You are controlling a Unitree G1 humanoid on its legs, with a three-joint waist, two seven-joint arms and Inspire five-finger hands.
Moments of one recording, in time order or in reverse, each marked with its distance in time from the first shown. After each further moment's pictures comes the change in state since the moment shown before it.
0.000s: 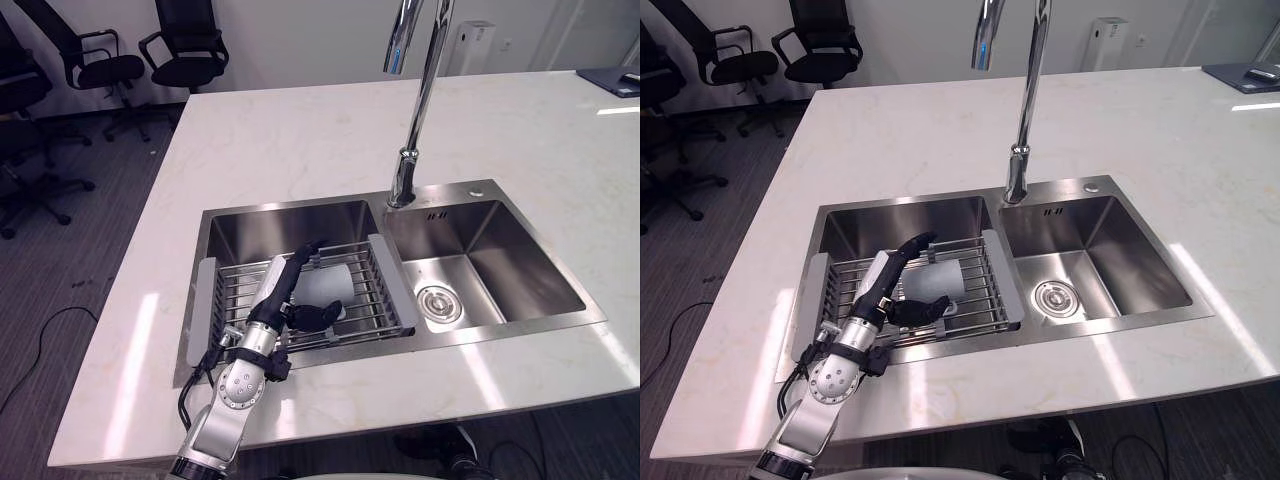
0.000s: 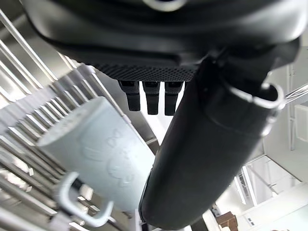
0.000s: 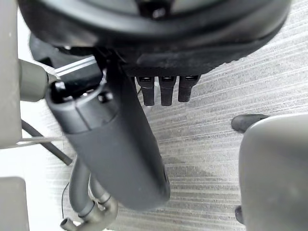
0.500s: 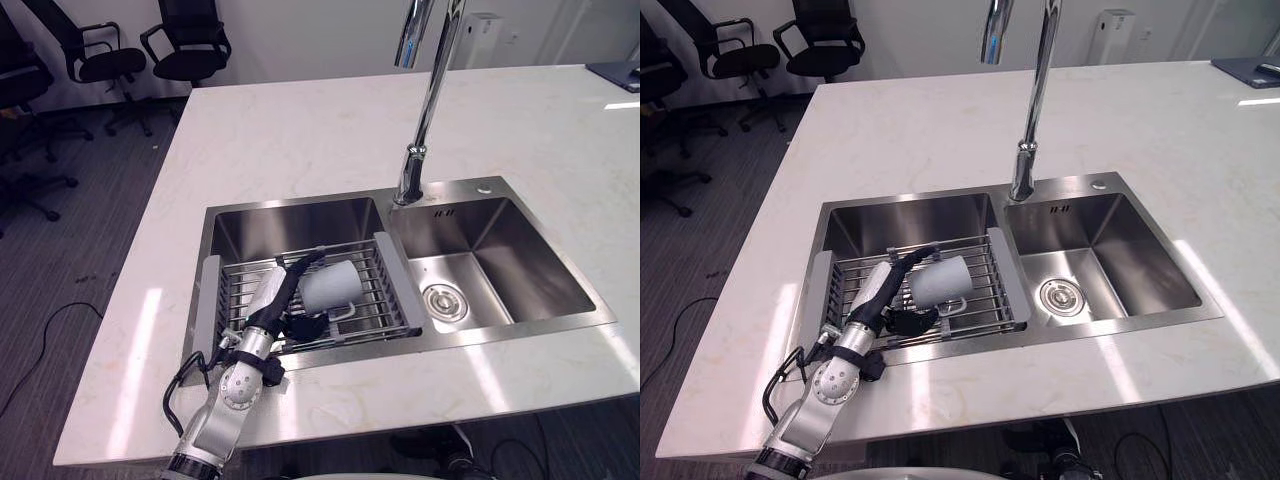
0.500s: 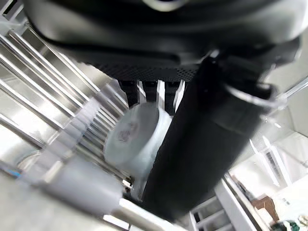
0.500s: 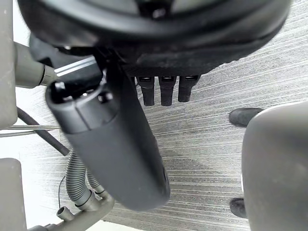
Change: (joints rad) left arm -0.026 0.014 0.001 0.075 0.133 0.028 0.019; right arm -0.001 0.000 0.008 -0.001 0.000 0.000 0.002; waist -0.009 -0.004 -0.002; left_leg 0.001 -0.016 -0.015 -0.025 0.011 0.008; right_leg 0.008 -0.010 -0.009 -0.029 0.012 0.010
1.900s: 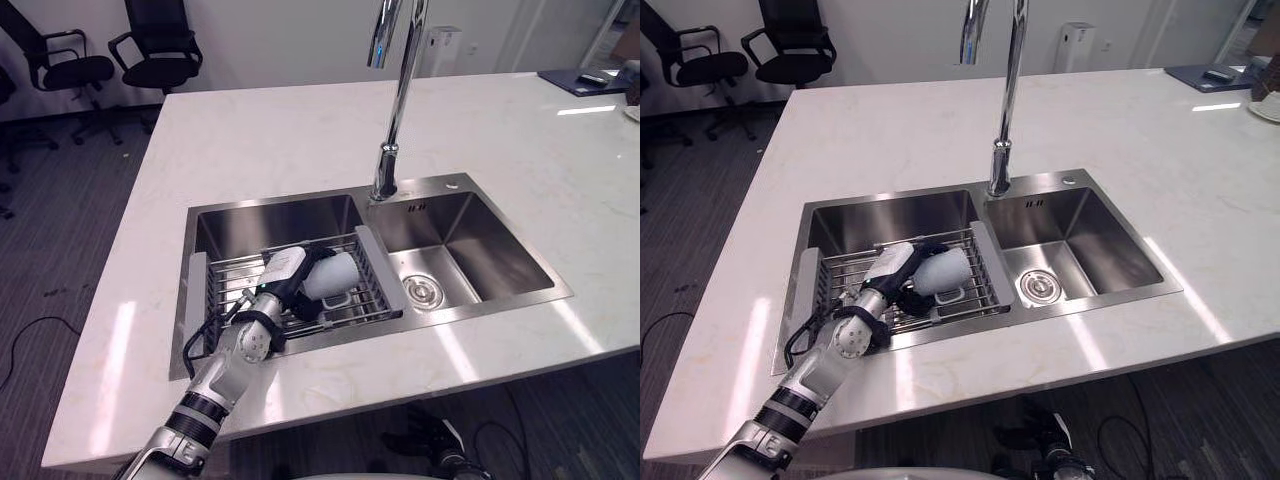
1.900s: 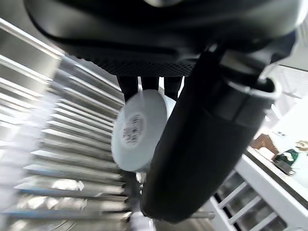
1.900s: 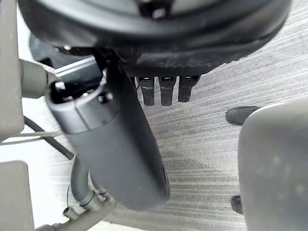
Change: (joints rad) left arm -0.329 0.077 -0.120 0.204 0.139 0.096 -0.086; right arm -0.009 0.014 0.019 -0.003 -0.007 0.002 0.034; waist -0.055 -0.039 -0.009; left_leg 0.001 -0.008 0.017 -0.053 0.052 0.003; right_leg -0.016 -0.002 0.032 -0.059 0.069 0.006
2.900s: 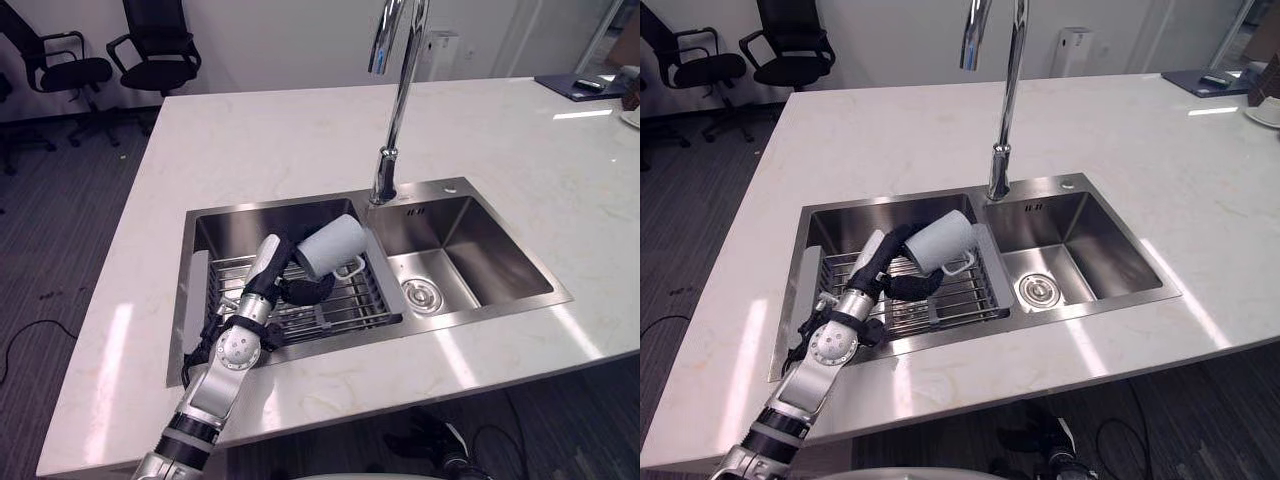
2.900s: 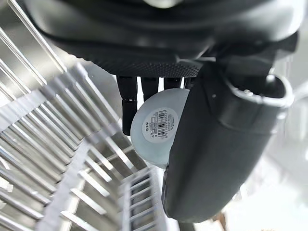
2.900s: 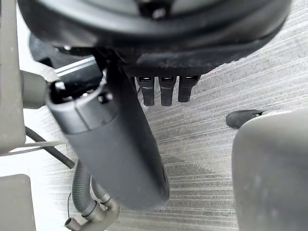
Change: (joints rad) left arm 0.229 -0.043 0.150 -0.264 -0.461 -0.042 0.103; right arm 0.020 0.001 -0.041 0.005 0.009 0.002 -0.002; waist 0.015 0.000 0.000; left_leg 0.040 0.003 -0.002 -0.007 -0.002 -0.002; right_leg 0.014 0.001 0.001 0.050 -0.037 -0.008
